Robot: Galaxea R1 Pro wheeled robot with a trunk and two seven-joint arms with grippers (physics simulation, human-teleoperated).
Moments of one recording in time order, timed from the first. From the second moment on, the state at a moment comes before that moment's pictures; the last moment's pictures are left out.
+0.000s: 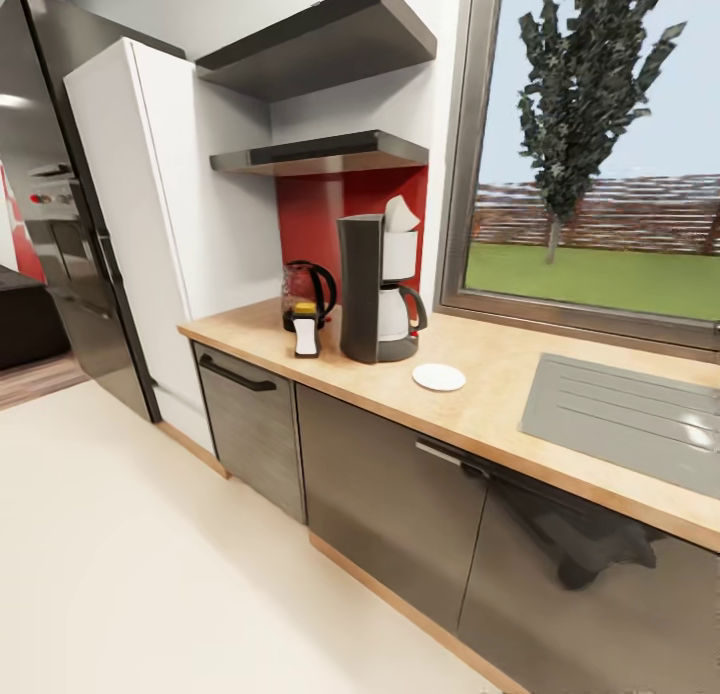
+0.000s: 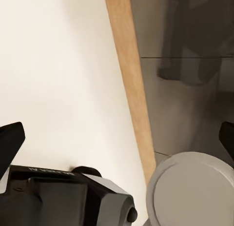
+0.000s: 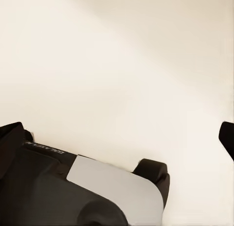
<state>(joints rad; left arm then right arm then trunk) -0.09 0.28 0.07 -0.03 0.65 0.15 -1.13 -0.26 -0.40 0.77 0.05 -0.95 -0.18 0.96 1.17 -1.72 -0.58</state>
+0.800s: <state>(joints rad) -0.09 0.28 0.07 -0.03 0.65 0.14 -1.13 -0.26 -0.41 0.77 0.05 -0.95 -0.18 0.91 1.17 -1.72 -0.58</state>
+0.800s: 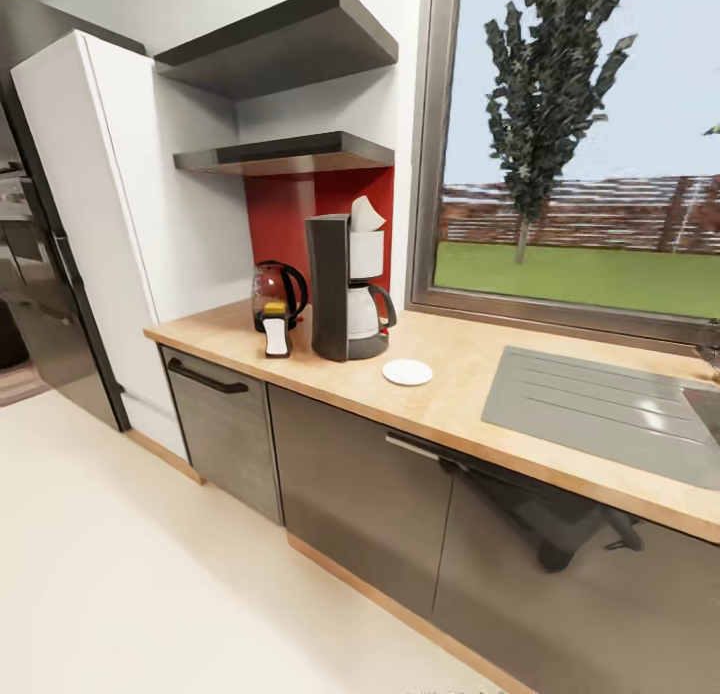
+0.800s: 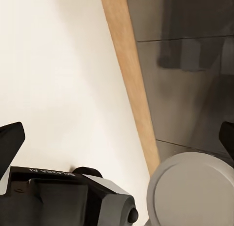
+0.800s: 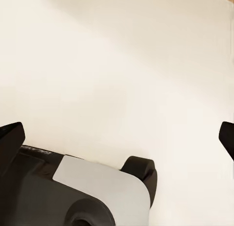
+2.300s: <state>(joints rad) -0.09 0.28 0.07 -0.03 0.65 0.14 -1.13 -0.26 -0.41 0.77 0.05 -0.95 -0.18 0.91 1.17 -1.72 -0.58</state>
